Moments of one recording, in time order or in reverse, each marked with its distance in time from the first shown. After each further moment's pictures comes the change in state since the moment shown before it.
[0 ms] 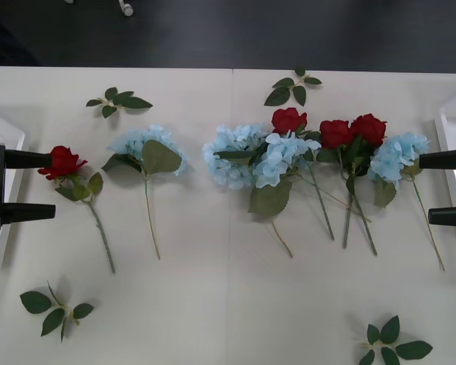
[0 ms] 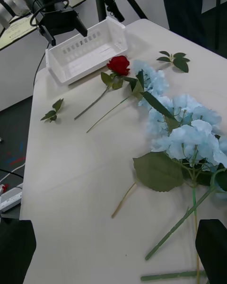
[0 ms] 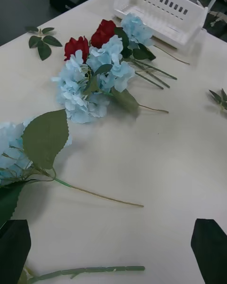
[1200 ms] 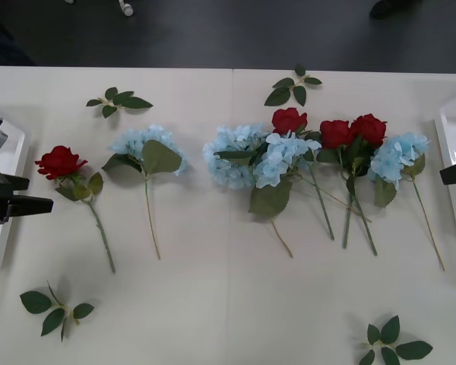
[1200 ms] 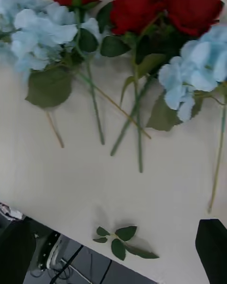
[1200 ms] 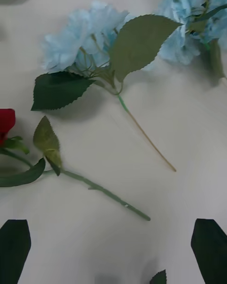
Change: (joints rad) right arm 0.076 -0.614 0.226 -0.350 0.275 -0.340 -1.308; left arm 0.056 0.047 -0.057 -0.040 -0.308 -0.141 0.474
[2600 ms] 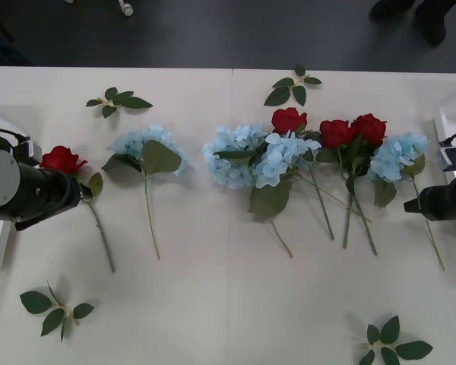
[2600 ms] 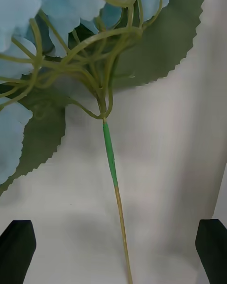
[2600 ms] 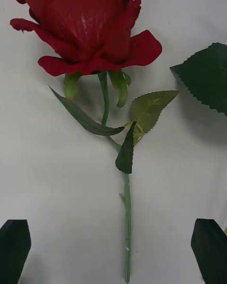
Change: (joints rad) right arm -0.206 0.265 0.592 0.493 0.660 -0.444 0.006; left arm -0.052 -0.194 -0.344 -0.183 -0.845 -0.048 1.126
